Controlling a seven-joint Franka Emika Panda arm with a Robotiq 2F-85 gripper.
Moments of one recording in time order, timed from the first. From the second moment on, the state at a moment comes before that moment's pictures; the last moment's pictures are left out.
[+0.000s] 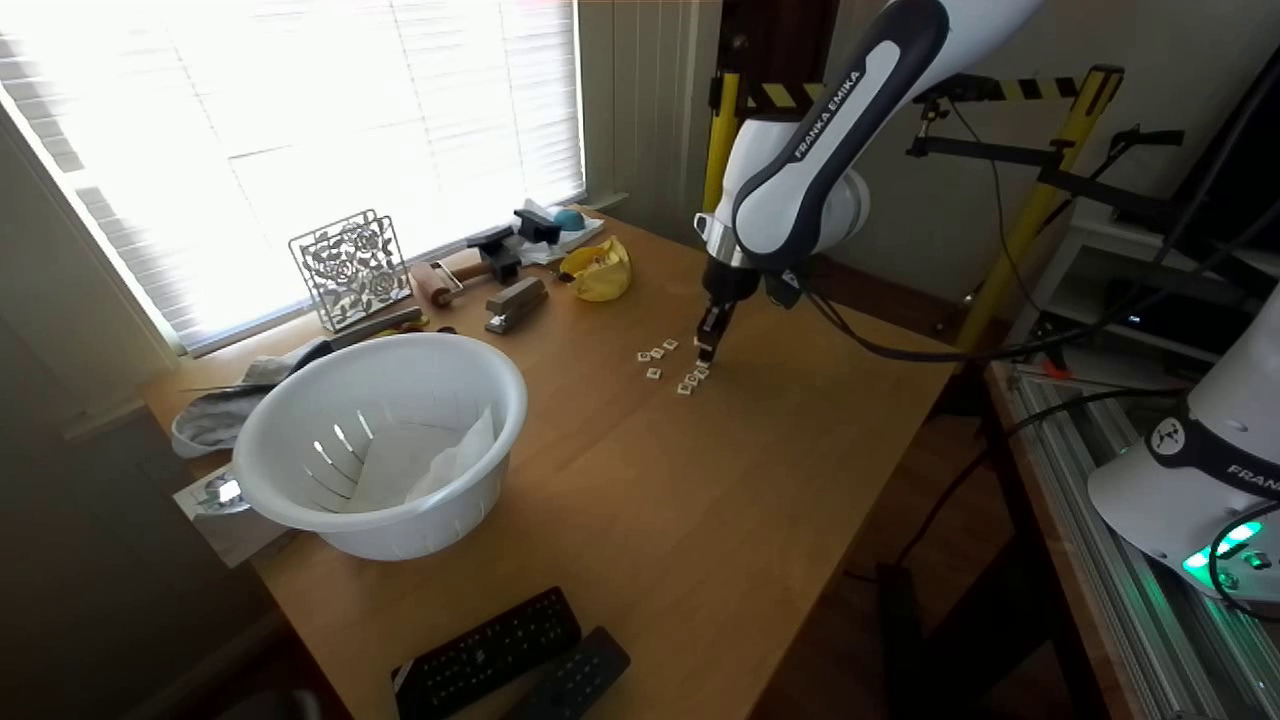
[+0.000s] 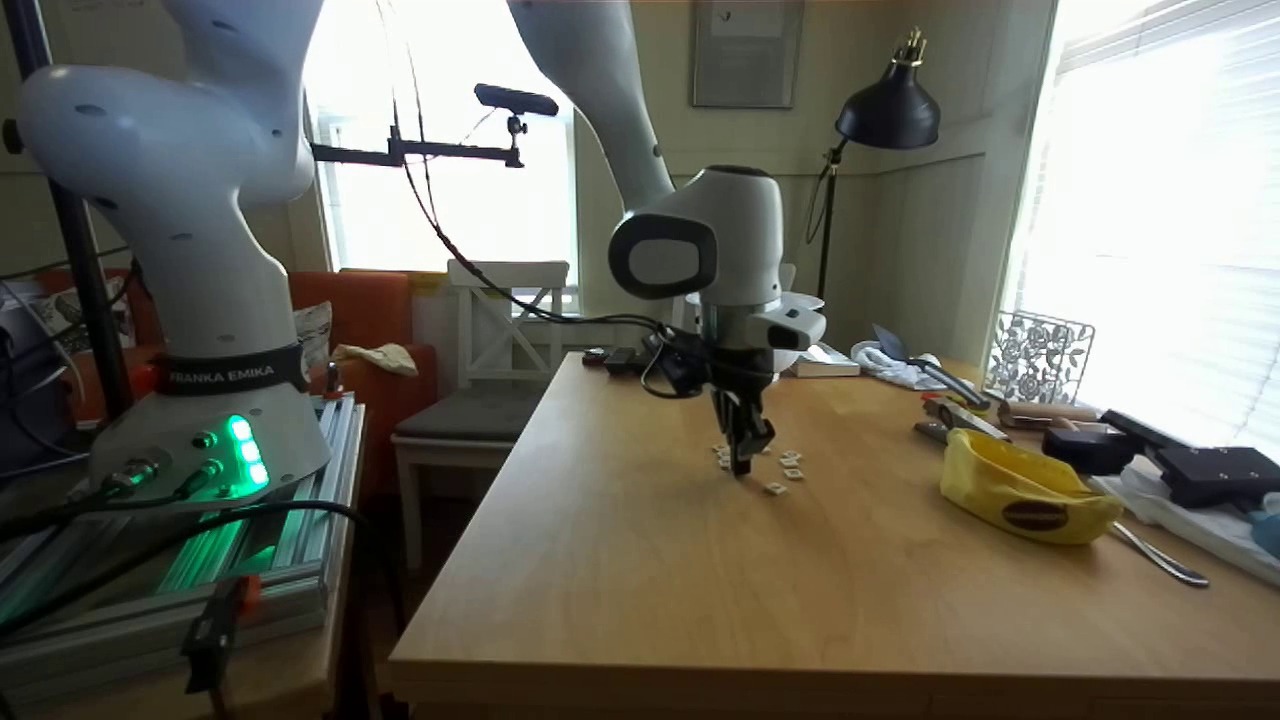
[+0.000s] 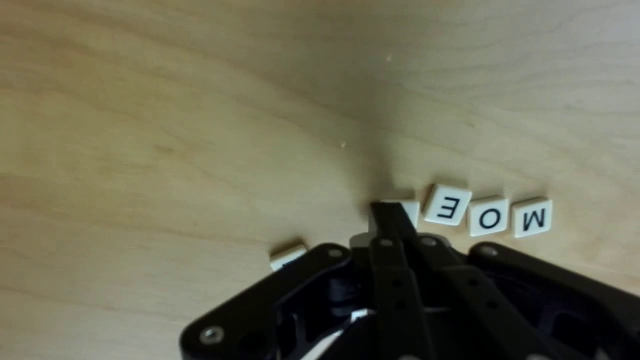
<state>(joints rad) -0.45 0.51 0.10 -2.25 0.18 2.87 -0.35</state>
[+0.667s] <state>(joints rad) -0.45 0.50 0.11 -2.27 0.18 2.87 -0.35</state>
